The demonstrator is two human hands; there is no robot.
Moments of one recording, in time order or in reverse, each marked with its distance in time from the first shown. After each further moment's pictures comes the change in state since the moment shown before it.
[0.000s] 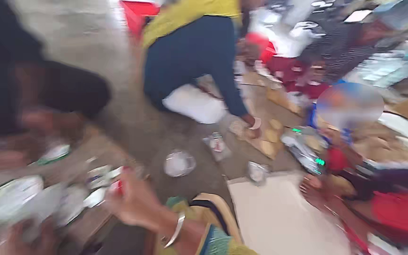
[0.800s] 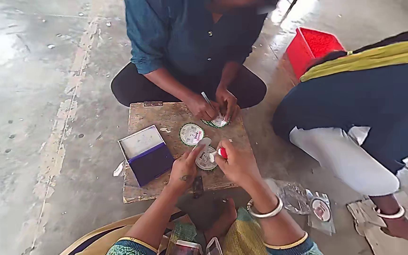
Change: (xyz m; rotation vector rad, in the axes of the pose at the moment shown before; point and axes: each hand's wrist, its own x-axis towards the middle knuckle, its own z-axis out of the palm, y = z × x) left_hand 0.008 0.013 0.005 -0.257 0.159 0.008; right_hand 0.060 -0.073 0.048 -0.824 -0.315 -0.214
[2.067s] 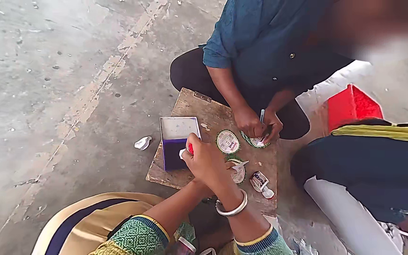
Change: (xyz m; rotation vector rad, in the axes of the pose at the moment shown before) left_hand -0.016 -0.025 0.019 -0.118 -0.511 -0.181; right_hand 0.035 -0.145 0.070 -0.270 -0.259 -0.313
